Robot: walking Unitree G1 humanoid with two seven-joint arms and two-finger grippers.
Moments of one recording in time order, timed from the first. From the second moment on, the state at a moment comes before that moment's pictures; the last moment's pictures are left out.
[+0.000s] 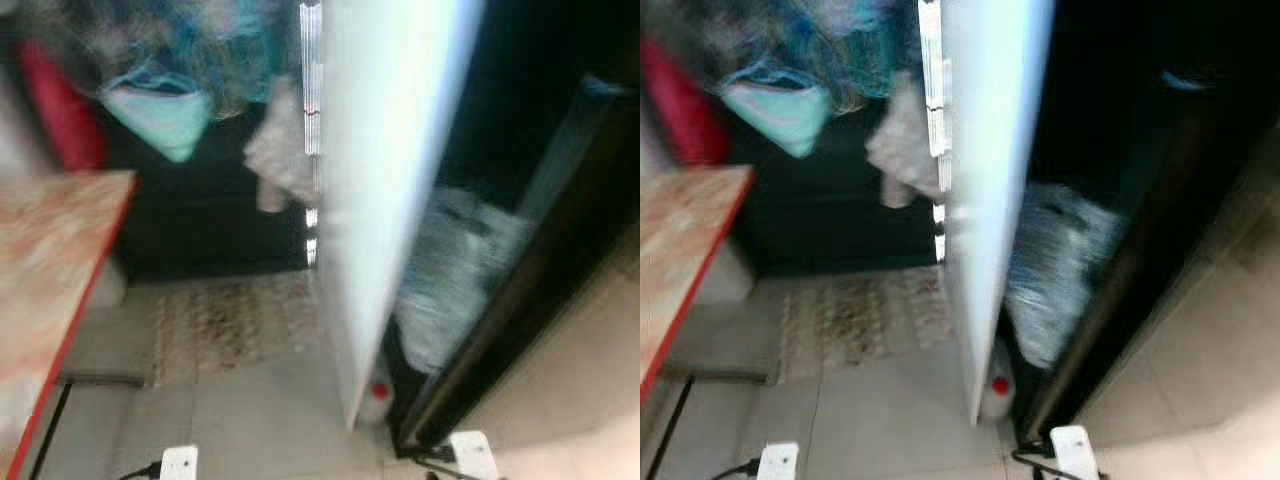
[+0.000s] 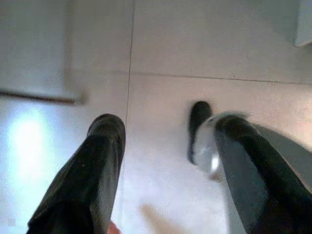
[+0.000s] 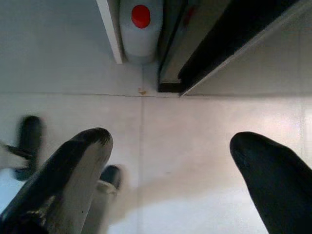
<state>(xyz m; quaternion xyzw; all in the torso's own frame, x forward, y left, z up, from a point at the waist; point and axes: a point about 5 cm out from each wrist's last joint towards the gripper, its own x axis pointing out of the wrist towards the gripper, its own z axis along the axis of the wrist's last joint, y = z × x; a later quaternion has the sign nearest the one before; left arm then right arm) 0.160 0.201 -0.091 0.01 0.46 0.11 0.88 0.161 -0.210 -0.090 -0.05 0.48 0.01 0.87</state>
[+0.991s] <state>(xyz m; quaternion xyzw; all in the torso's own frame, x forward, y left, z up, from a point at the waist) 0.160 0.228 -0.085 0.05 0.45 0.12 0.88 0.167 -0.177 -0.093 0.01 0.48 0.01 0.88</state>
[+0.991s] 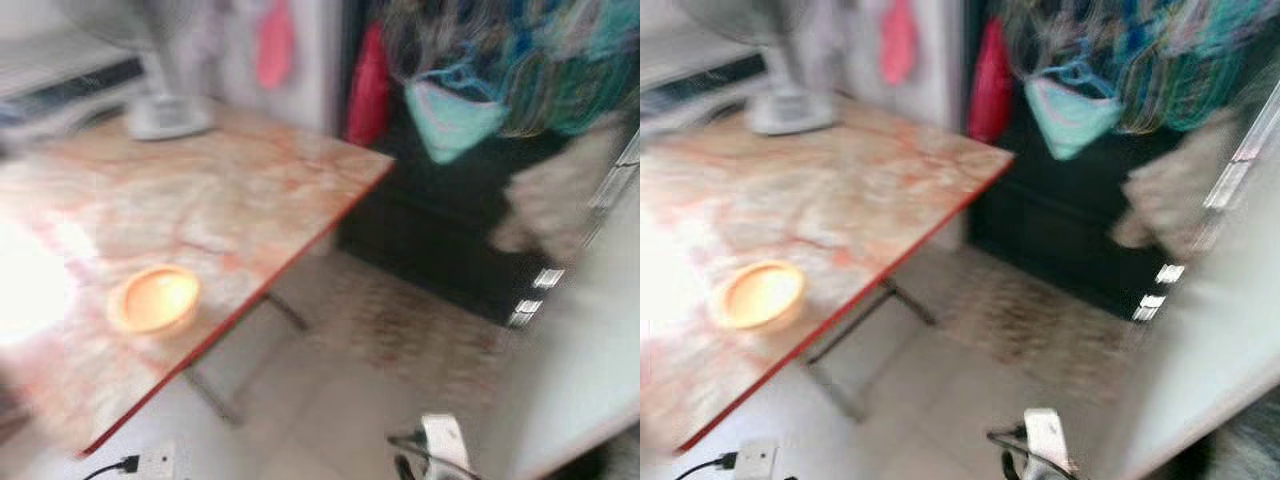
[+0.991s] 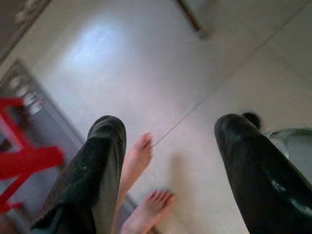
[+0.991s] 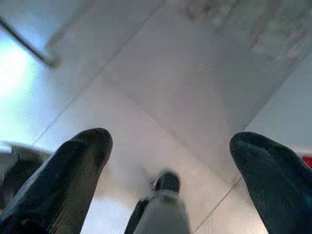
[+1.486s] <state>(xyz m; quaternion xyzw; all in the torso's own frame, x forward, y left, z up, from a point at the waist) 0.162 0.214 -0.087 0.04 0.45 0.10 0.89 0.162 -0.190 -0.093 -0.01 0.49 0.00 0.87</state>
